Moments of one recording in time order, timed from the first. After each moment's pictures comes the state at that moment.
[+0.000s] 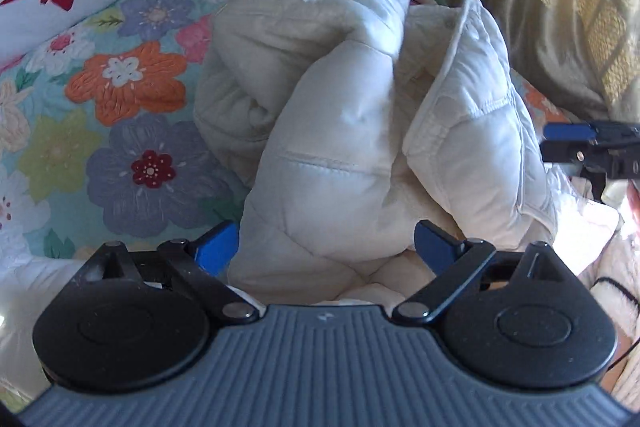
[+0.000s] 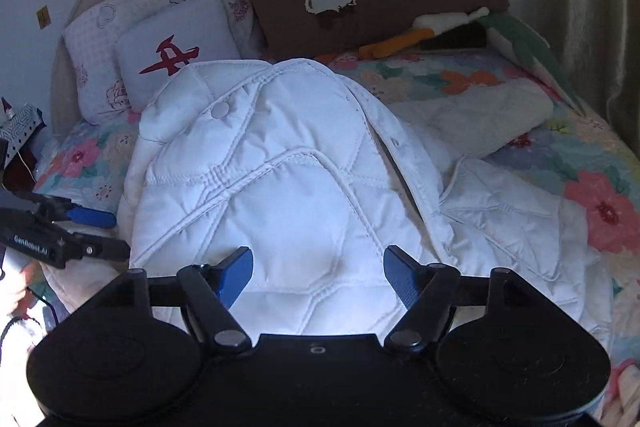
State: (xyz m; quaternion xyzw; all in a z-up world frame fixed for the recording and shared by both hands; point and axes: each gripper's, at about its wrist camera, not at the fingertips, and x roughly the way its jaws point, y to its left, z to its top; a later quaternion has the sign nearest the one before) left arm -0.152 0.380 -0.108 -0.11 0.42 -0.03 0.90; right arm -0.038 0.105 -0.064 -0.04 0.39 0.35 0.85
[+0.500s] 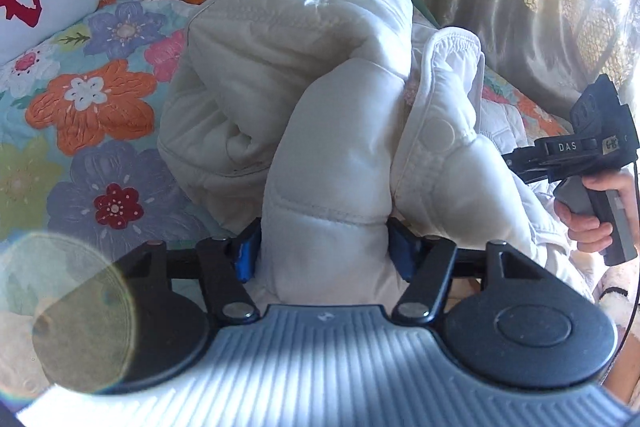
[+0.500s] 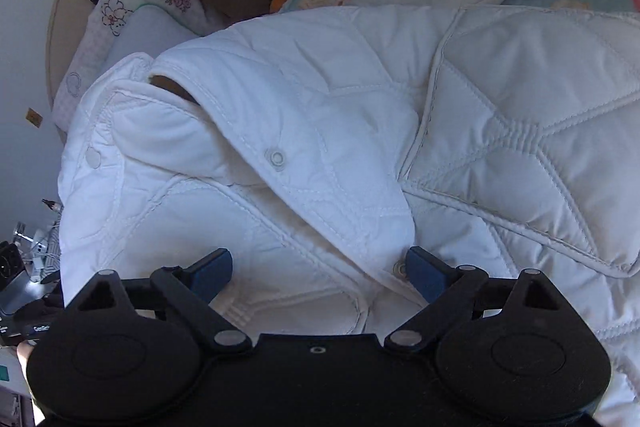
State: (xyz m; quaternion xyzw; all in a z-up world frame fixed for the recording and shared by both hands) left arm -0.128 0.383 -0.135 -0.12 0.38 -0.05 0.91; right arm 0.055 0.089 -0.182 0.16 0.51 0.40 0.74
